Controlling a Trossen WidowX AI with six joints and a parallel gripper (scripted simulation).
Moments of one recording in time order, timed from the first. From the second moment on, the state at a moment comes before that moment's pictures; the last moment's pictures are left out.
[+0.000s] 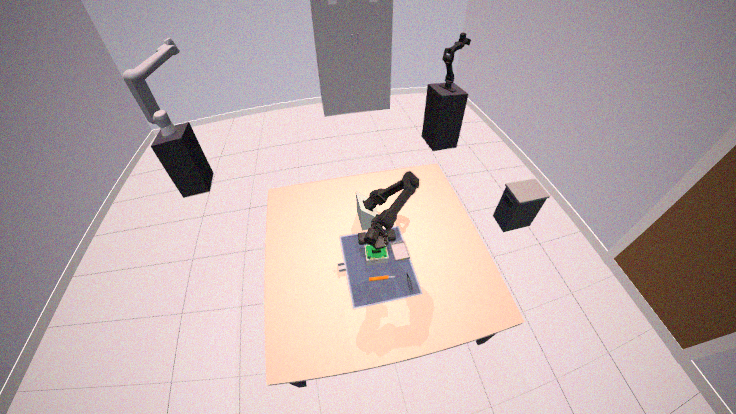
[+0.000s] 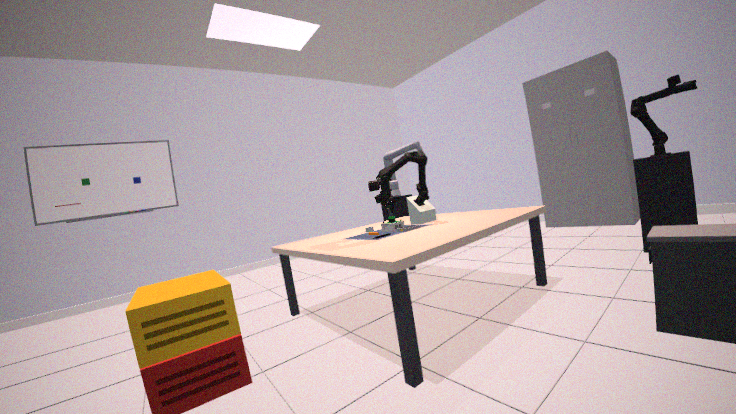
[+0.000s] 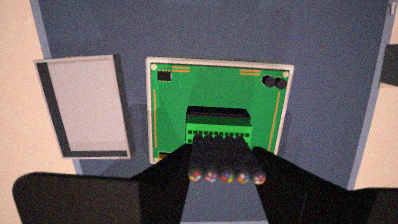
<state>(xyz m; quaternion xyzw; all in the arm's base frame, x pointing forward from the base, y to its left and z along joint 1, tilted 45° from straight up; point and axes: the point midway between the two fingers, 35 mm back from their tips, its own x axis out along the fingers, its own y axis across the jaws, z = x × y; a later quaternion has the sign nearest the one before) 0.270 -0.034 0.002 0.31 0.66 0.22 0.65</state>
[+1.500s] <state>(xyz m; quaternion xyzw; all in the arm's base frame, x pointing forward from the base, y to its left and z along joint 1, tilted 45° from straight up) 0.266 -0.044 0.008 0.34 0.64 0.25 0.64</state>
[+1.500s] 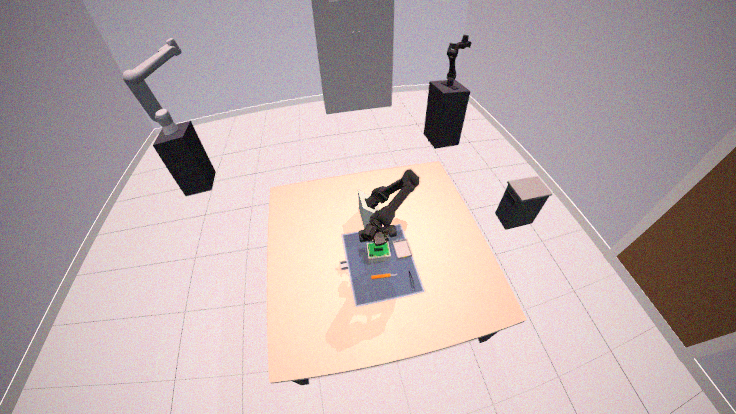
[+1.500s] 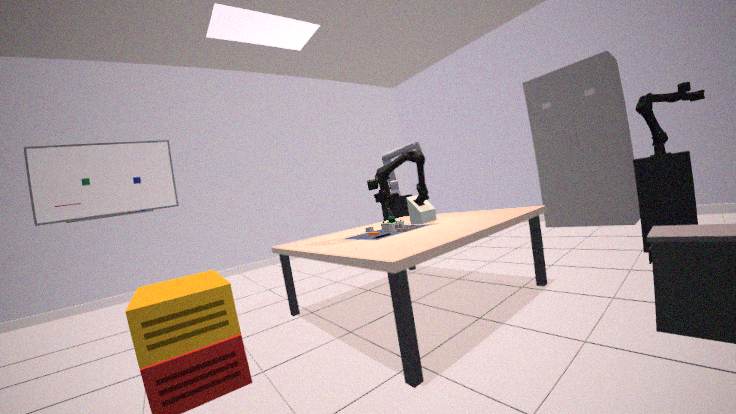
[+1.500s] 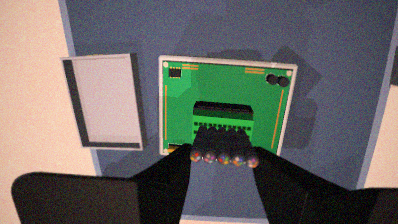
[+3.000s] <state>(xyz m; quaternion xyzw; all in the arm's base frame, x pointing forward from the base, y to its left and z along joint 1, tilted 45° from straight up) 0.269 -0.041 0.007 0.32 0.65 0.21 0.66</state>
